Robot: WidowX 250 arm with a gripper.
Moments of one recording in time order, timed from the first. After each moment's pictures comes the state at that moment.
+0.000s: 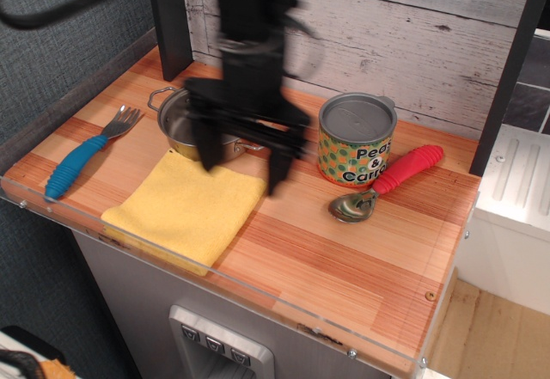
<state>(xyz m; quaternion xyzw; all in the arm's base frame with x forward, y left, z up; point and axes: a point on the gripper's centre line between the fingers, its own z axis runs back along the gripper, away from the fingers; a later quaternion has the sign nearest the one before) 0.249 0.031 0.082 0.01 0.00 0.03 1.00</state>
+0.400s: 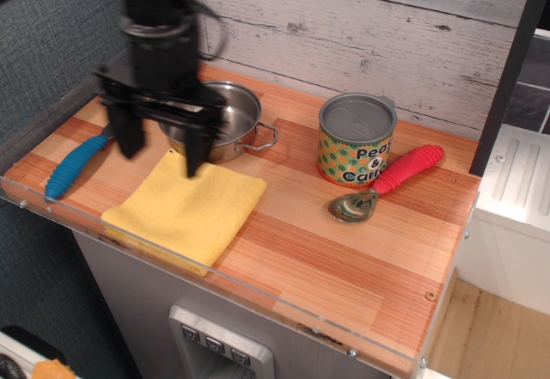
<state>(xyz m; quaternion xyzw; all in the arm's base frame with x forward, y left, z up) 0.234 0.091 0.082 0.05 0.02 0.08 1.00</state>
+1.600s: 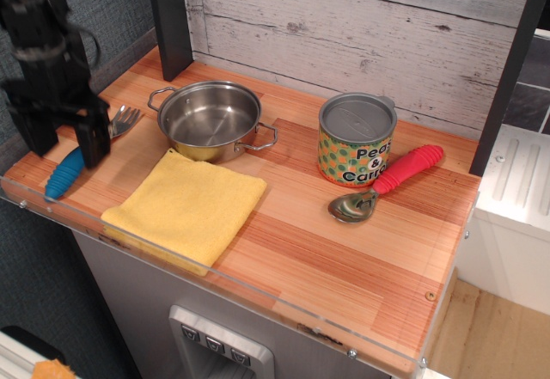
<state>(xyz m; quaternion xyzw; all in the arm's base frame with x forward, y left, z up) 0.238 0.202 0.025 0.04 0.00 0.09 1.00</state>
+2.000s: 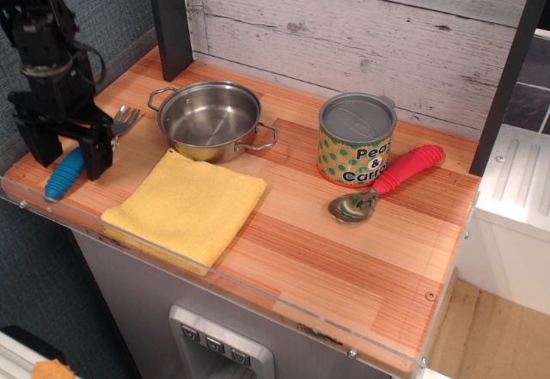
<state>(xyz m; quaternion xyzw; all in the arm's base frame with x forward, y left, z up) 0.243 0.207 0.012 0.05 0.00 0.08 1.00</state>
